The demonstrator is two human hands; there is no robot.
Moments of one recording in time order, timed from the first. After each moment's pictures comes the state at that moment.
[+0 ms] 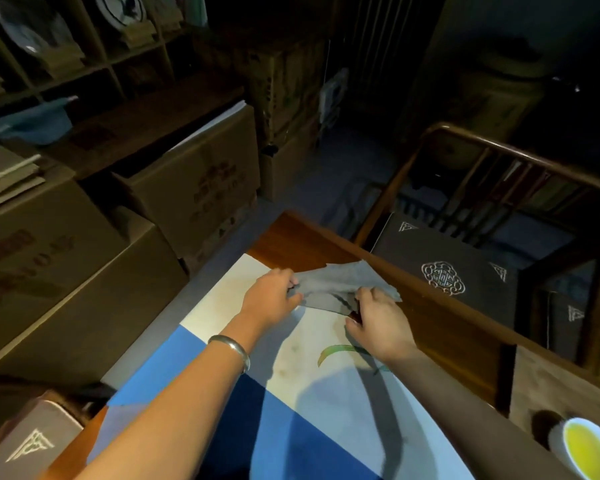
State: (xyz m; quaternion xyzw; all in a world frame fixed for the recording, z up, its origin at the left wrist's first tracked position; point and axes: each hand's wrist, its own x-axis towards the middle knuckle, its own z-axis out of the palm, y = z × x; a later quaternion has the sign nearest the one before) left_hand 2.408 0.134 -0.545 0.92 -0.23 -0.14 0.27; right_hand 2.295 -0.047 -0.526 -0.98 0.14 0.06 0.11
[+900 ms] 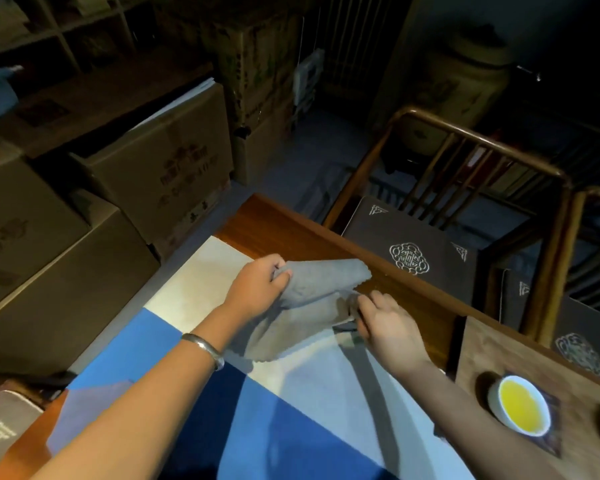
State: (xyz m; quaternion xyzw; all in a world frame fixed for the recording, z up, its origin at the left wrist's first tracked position) left_hand 2.373 0.110 -0.527 0.86 -0.21 -0.16 0.43; right_hand 2.220 -0.081 -0.489 -1.00 0.07 0.03 0.05
